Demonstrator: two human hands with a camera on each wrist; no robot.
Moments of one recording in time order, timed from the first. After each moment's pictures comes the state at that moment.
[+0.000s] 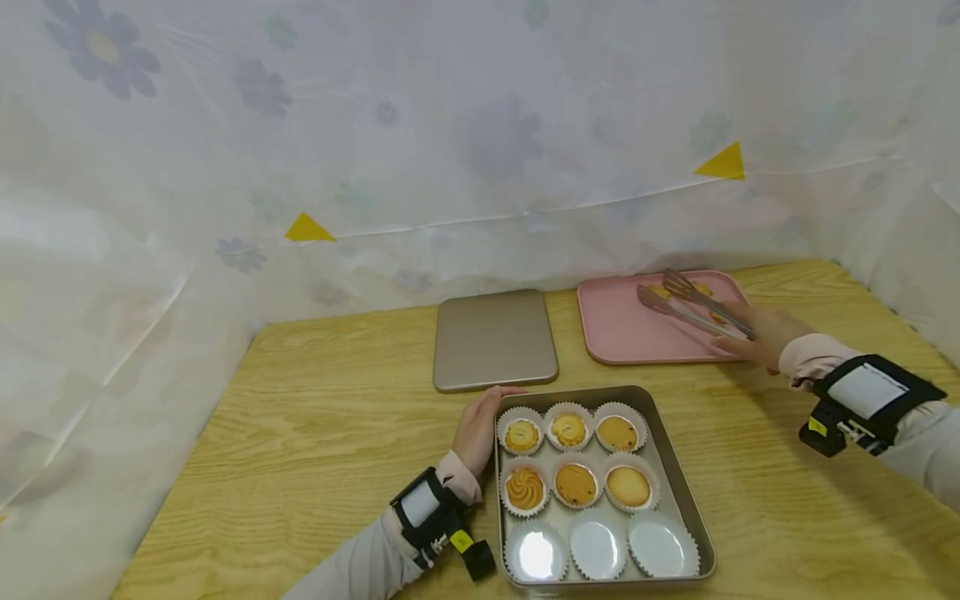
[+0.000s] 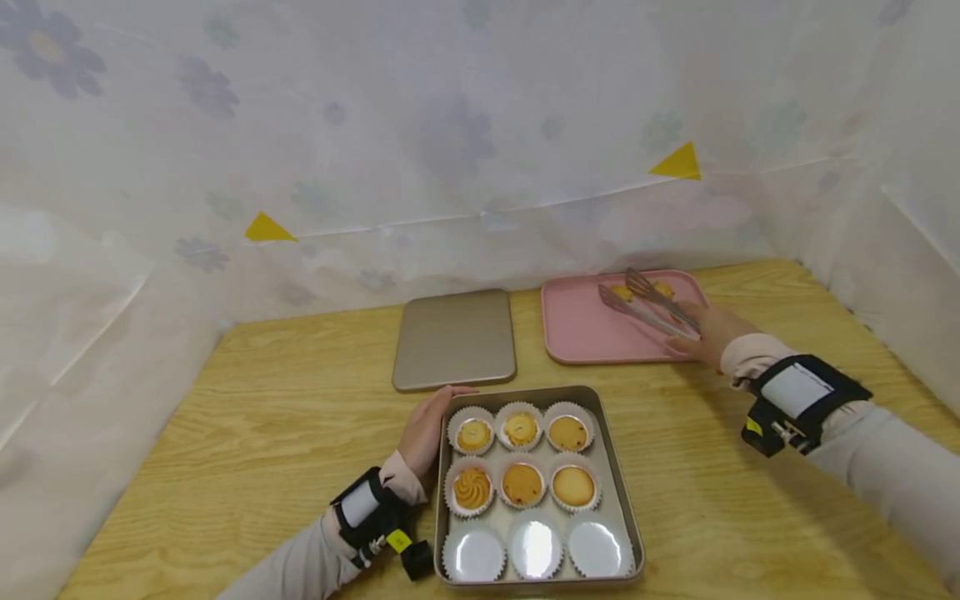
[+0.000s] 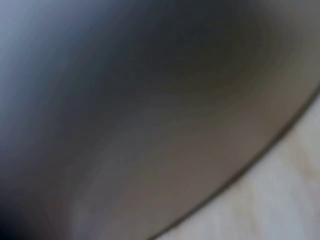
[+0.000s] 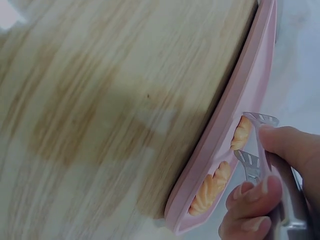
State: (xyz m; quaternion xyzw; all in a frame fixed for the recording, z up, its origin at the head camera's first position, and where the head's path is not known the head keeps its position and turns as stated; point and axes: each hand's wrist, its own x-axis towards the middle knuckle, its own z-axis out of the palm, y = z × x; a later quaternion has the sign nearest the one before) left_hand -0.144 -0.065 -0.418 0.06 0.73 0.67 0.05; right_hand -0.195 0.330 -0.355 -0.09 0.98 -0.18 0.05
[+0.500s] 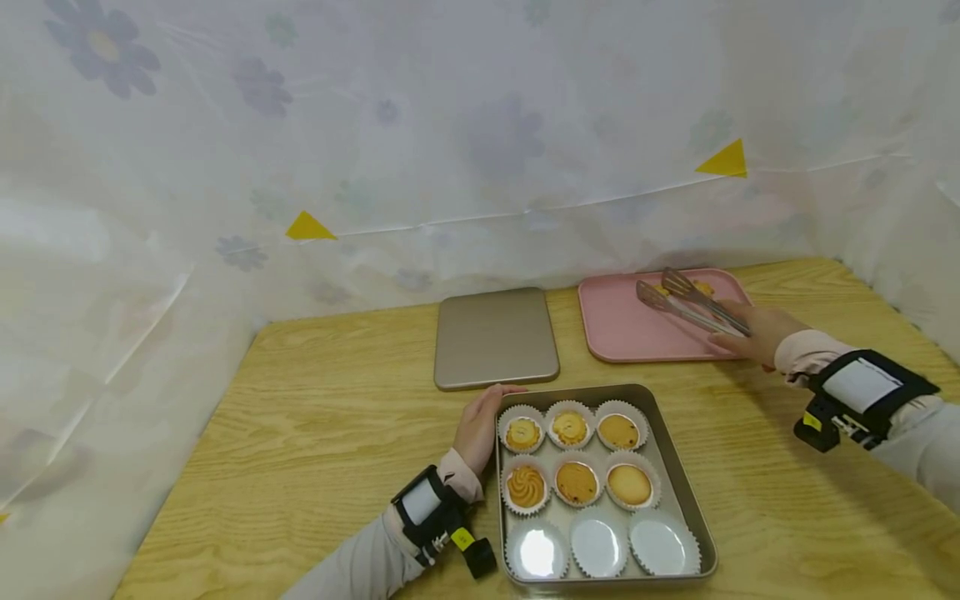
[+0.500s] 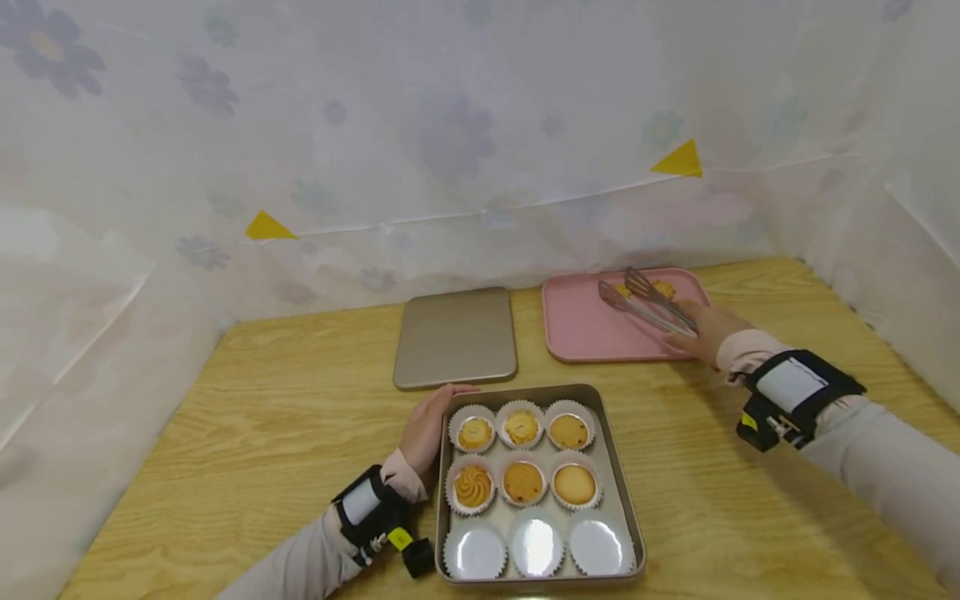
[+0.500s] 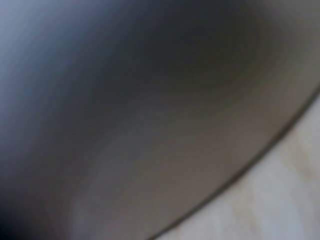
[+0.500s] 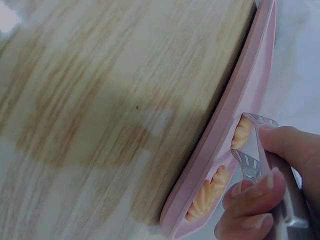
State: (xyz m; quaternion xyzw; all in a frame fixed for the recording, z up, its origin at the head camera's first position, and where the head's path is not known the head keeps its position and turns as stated) left_hand -0.144 -0.063 -0.417 0.05 0.73 0.68 0.06; right_hand -0.198 0.326 -0.354 -0.08 0.98 -0.18 0.07
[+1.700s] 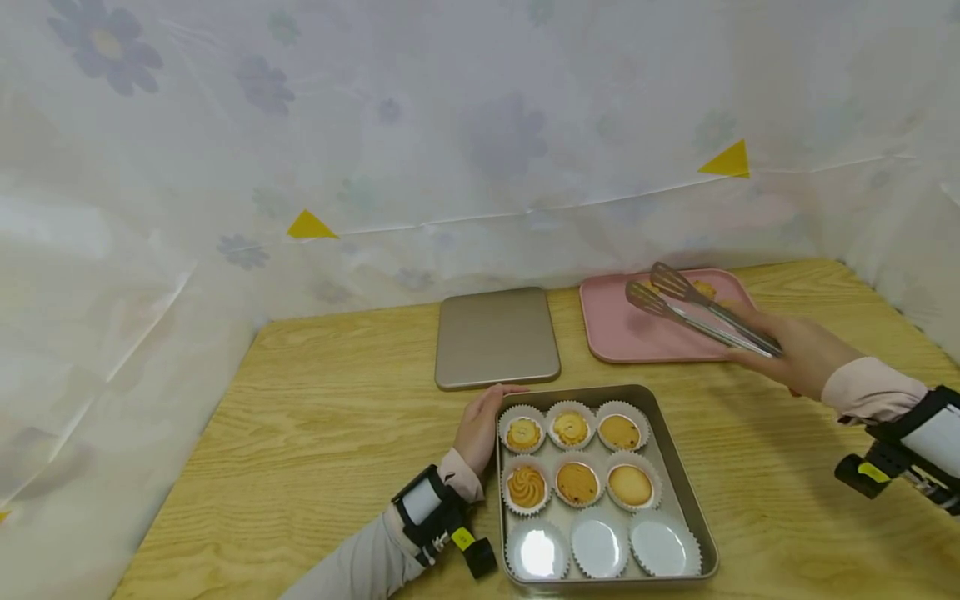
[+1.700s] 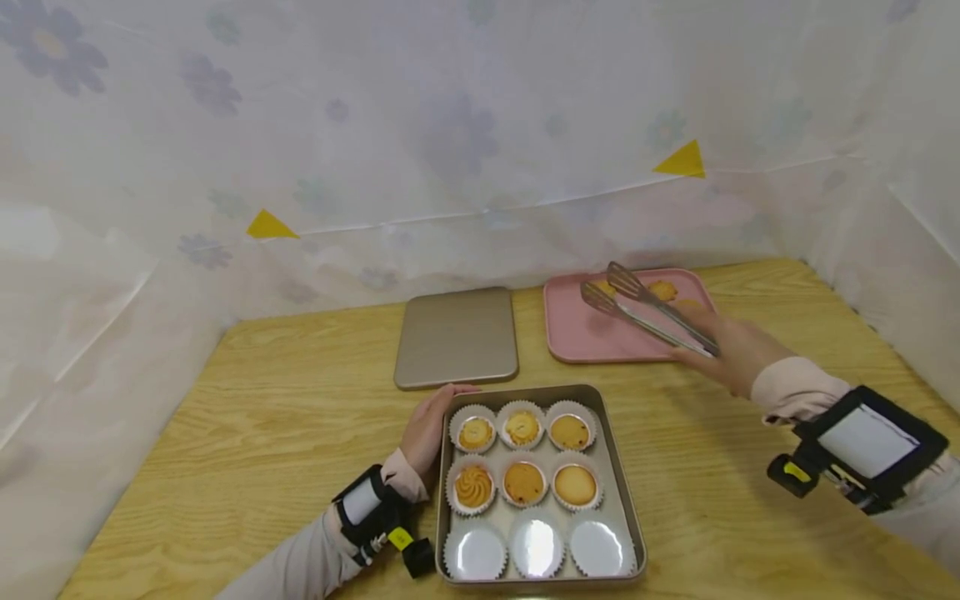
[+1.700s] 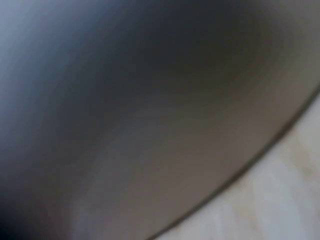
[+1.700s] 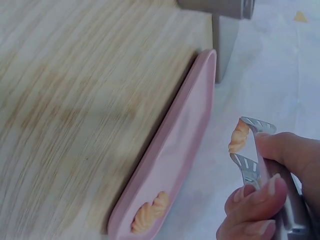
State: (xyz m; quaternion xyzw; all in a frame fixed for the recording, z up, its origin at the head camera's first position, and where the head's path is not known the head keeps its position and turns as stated) left_hand -0.144 -0.062 -0.418 0.06 0.73 0.68 0.06; right_hand -0.140 0.313 -0.325 -0.11 0.97 -0.19 0.02
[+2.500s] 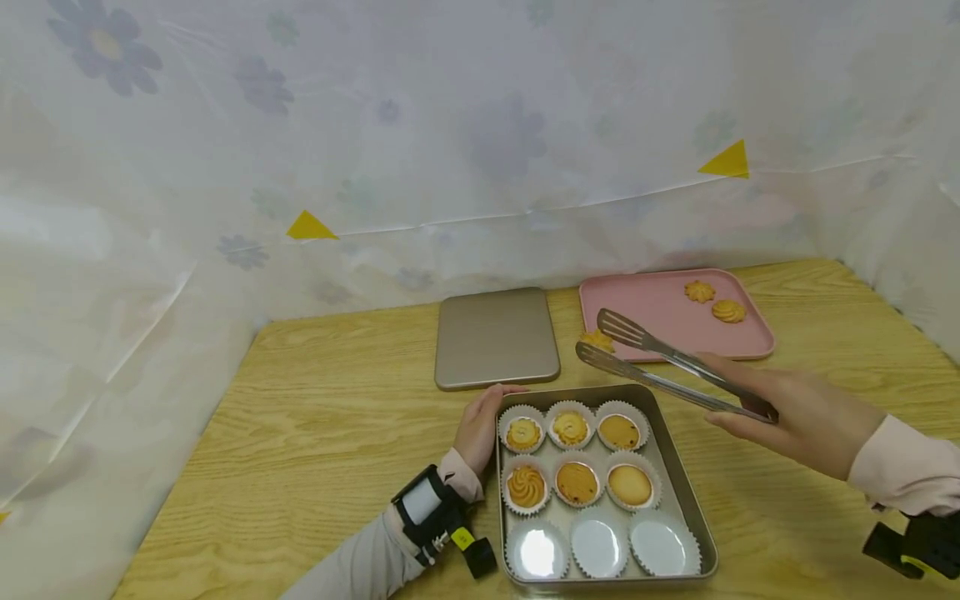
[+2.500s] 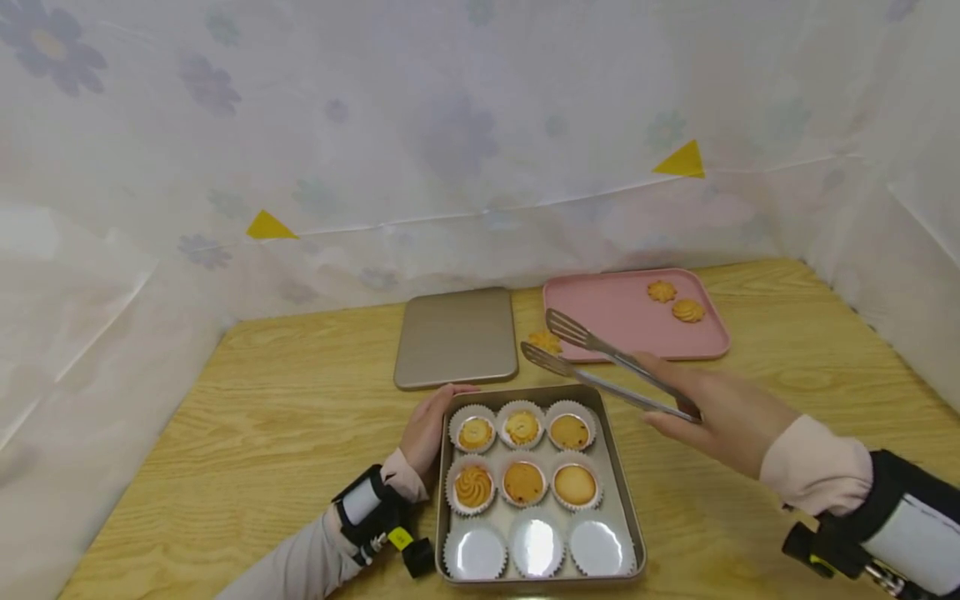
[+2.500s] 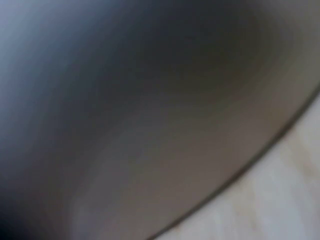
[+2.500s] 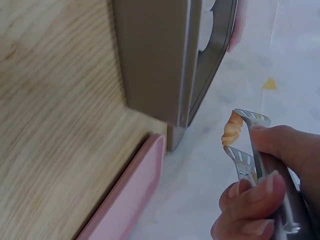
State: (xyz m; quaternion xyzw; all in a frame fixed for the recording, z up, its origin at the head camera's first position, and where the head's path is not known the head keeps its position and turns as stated) left_hand -0.145 -0.062 -0.418 0.06 0.73 0.68 0.06; right_hand -0.082 0.273 -0.321 -0.25 0.95 -0.16 -0.11
